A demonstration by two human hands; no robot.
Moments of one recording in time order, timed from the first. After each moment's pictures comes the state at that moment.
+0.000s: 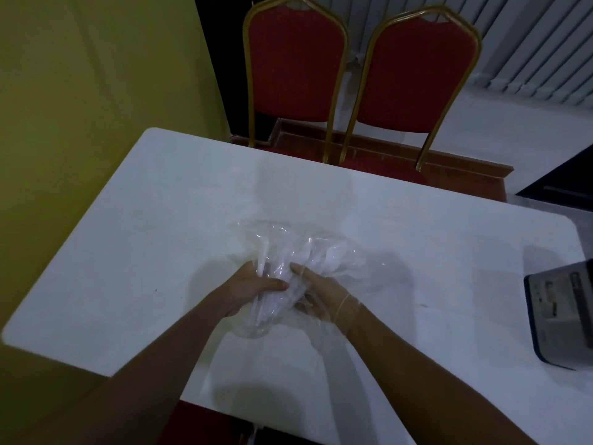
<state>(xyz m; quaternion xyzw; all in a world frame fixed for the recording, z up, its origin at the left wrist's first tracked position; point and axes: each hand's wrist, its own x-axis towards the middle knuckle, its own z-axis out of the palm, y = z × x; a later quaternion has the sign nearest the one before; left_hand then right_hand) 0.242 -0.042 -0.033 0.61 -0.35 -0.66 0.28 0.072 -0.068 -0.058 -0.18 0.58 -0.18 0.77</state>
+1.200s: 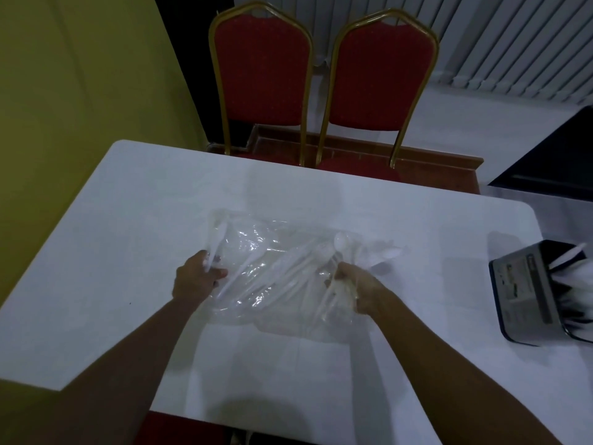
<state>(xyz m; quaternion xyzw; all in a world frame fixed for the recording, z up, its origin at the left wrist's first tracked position) 0.276 -0.054 -0.054 0.82 -0.34 -0.39 0.25 -0.035 -0.082 -0.029 -0.16 0.66 -0.22 0.70</state>
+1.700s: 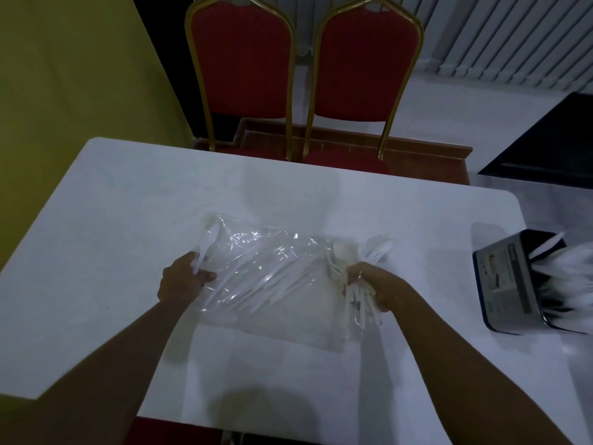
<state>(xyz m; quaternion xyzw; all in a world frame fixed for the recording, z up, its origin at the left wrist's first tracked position) 0.272 -0.059 -0.075 0.83 -0.37 -0.37 0.18 -0.094 -0.092 -0.015 -0.22 0.70 -0.04 0.68</state>
